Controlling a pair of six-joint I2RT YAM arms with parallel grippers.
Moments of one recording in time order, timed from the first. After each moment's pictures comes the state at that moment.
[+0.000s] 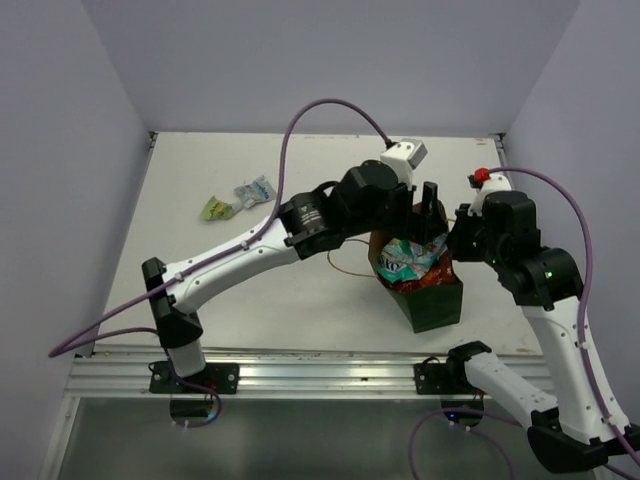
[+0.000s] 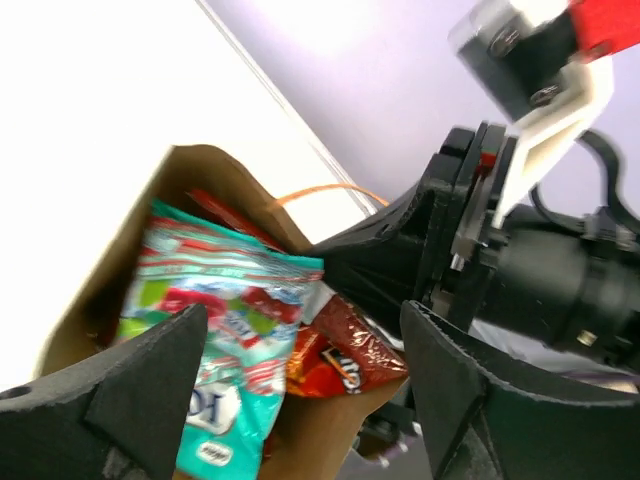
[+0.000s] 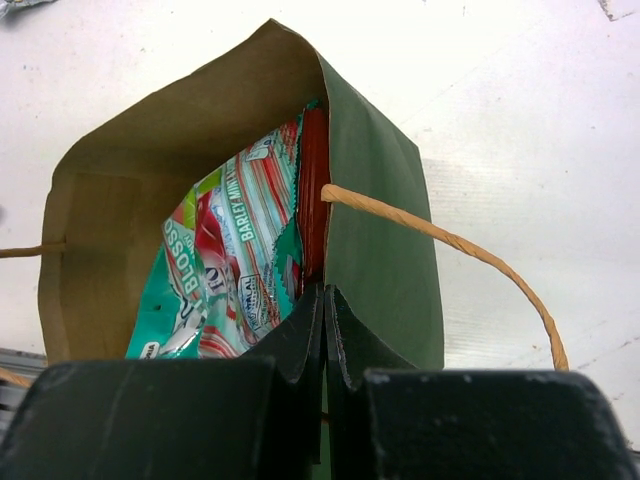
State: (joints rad) left arm -1.13 1.79 1.98 -0.56 -0.06 -0.62; right arm 0.30 0.88 1.29 -1.07 0.09 0.27
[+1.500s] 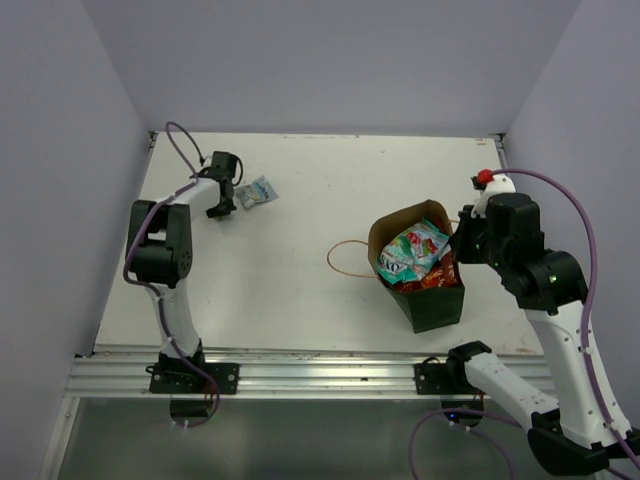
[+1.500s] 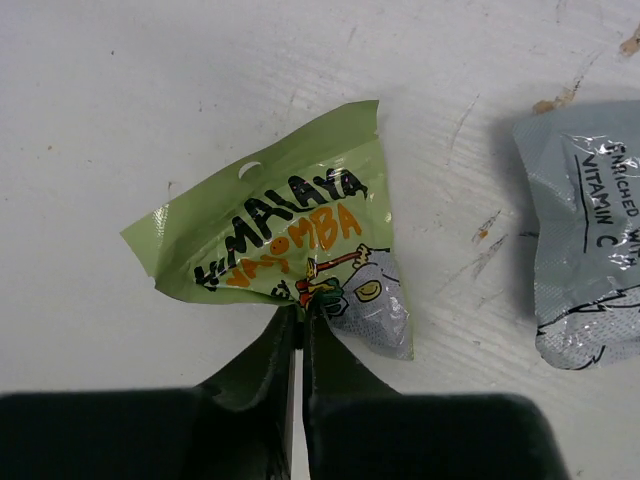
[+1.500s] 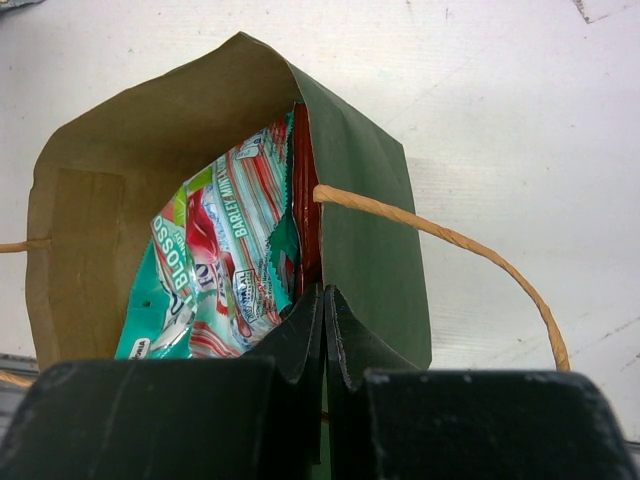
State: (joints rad) left arm -0.12 2.01 1.39 -0.46 -0.43 -0.37; right arm 0.30 0.87 1.30 -1.10 0.12 0.26
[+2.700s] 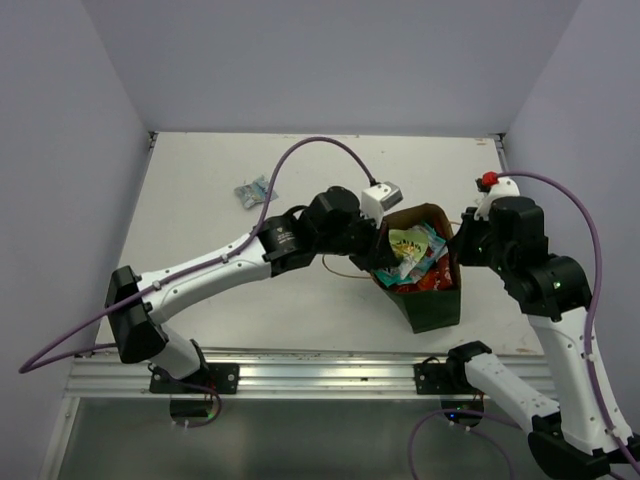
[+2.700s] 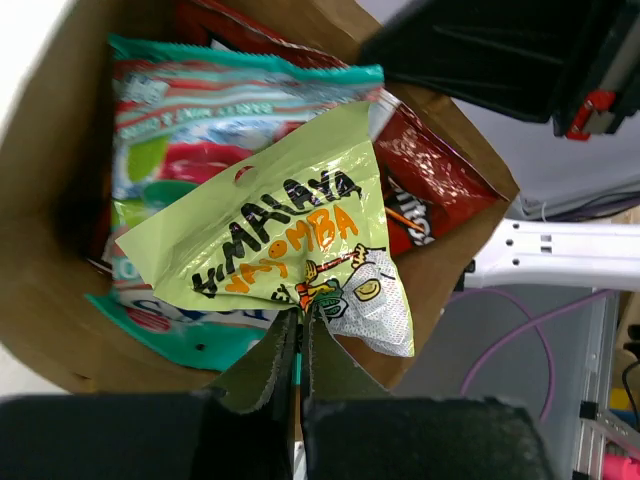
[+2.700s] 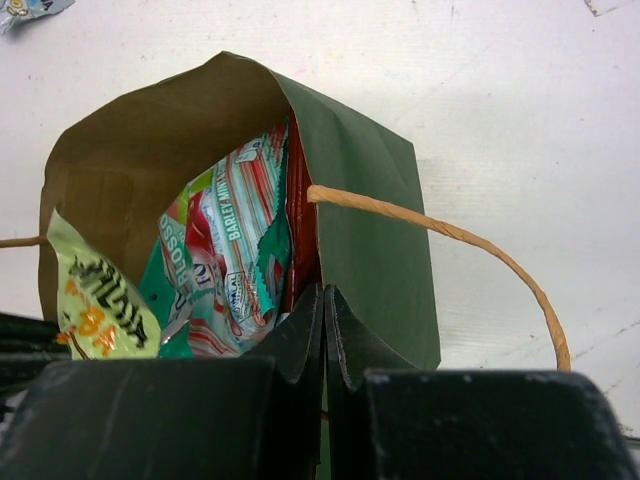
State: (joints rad) left arm -1.03 1.54 1.46 -0.35 0.27 -0.46; right arm 0.30 0.85 1.30 -1.10 0.11 0.29
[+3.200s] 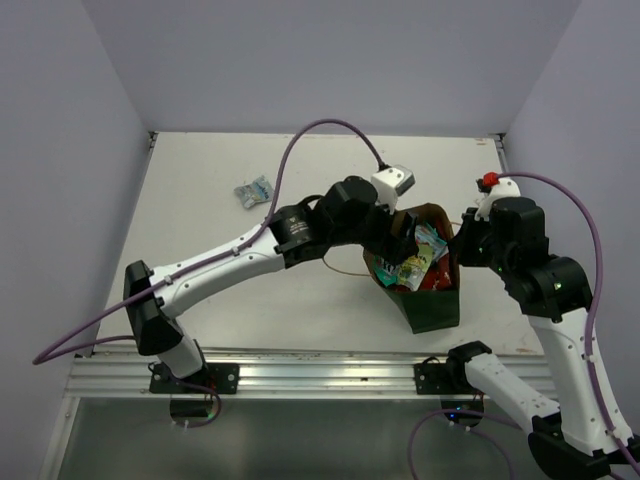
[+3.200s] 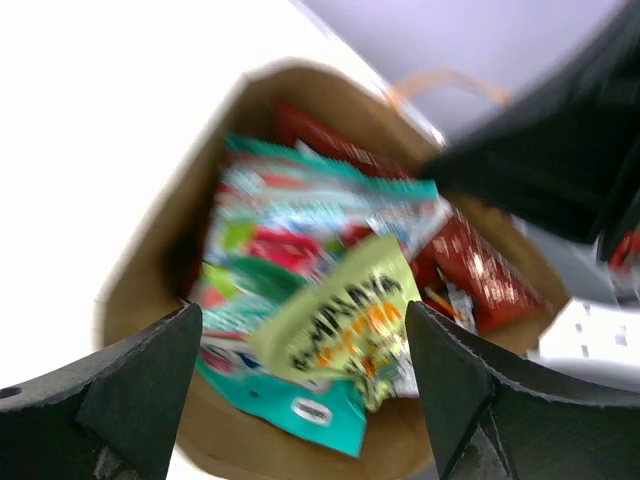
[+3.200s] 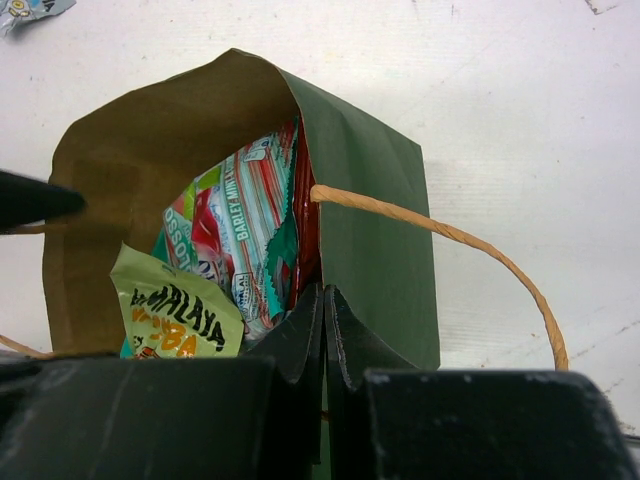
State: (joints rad) left arm -1.08 1.64 1.63 -0.46 0.07 -0.40; right arm 0.30 0.84 1.30 -1.11 0.11 0.30
